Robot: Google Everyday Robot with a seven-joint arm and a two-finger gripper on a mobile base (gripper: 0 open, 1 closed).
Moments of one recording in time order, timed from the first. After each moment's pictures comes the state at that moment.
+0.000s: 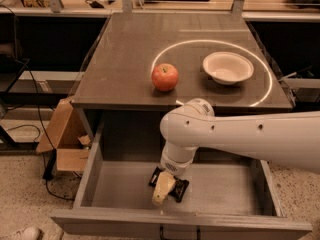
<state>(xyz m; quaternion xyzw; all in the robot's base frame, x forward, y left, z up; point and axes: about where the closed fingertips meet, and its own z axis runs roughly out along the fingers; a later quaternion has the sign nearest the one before) 0.453 -0.038 0.597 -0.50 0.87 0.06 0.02</state>
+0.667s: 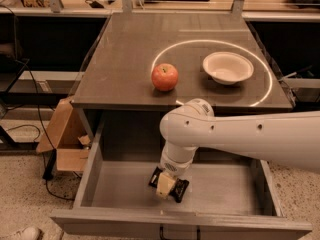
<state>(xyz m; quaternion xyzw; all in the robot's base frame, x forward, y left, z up) 0.453 -0.038 0.597 -0.50 0.87 0.06 0.02</state>
